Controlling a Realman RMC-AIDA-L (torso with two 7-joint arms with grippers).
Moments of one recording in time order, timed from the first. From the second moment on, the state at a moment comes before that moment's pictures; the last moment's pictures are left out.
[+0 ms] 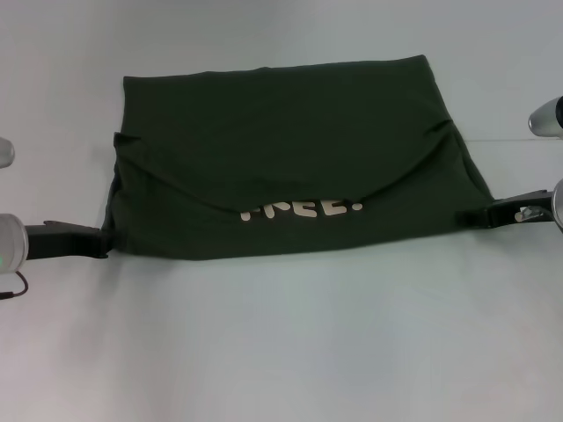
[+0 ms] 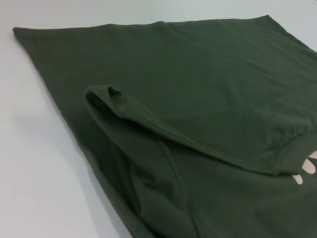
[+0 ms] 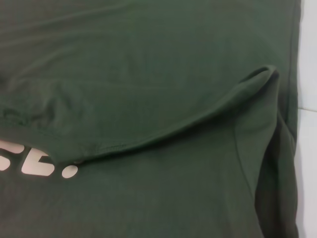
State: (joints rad) left arm -0.69 -2.03 0.54 0.59 2.41 1.00 -1.85; right arm 0.80 1.99 -0.83 -0.47 -2.47 -0.73 2.14
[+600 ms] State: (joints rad) left arm -0.70 -2.04 0.54 0.59 2.41 1.00 -1.85; right arm 0.80 1.99 -0.85 -0.47 -2.47 -0.74 2.15
